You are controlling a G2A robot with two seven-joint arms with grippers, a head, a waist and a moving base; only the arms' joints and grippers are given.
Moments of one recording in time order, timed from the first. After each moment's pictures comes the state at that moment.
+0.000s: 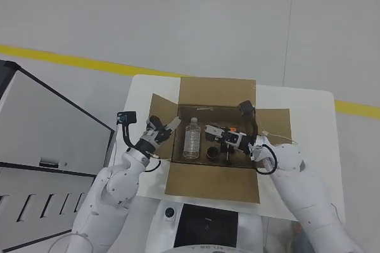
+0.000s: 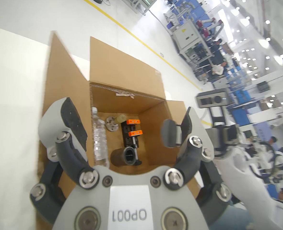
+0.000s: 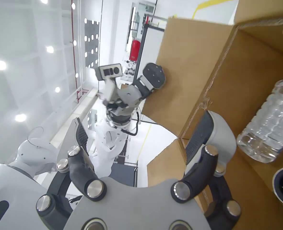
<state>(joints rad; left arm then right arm) 1.69 -1.26 -1.38 -1.94 0.67 -0.05 -0.21 -1.31 -1.23 1.22 -1.55 0.16 -0.34 0.85</state>
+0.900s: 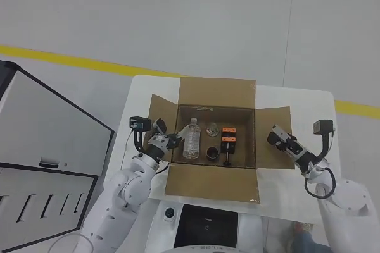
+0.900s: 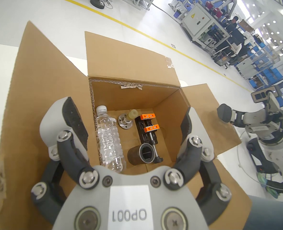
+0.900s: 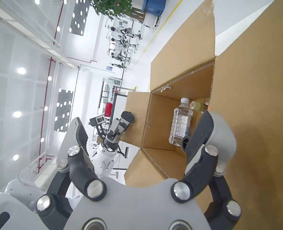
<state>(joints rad) 1.69 -1.27 -1.30 -1.90 0.86 -0.07 -0.12 -1.71 -1.16 1.65 -1.79 0.12 -0.31 0.68</state>
